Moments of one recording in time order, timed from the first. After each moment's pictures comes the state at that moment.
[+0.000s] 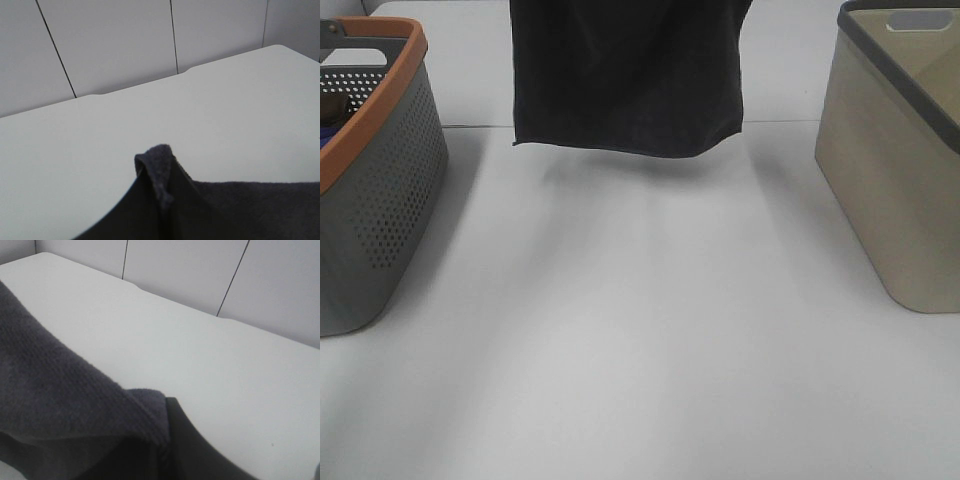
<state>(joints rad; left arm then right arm) -0.41 1.93 -1.77 0.71 0.22 -0.66 0.43 1.74 -1.34 1.56 -0.22 -1.79</state>
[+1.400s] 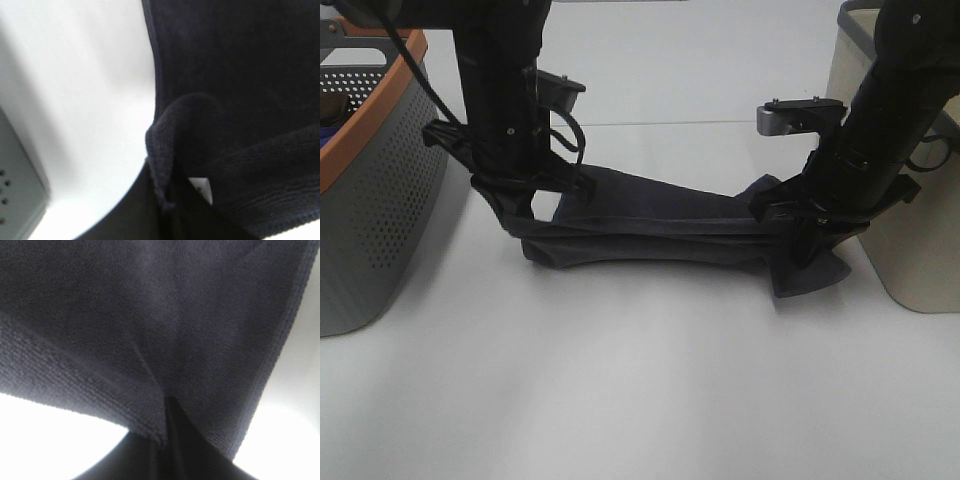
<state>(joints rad) -0.55 2.13 -1.69 0.11 1.18 -0.23 0.28 1.84 -1.16 0.12 0.84 -0.14</state>
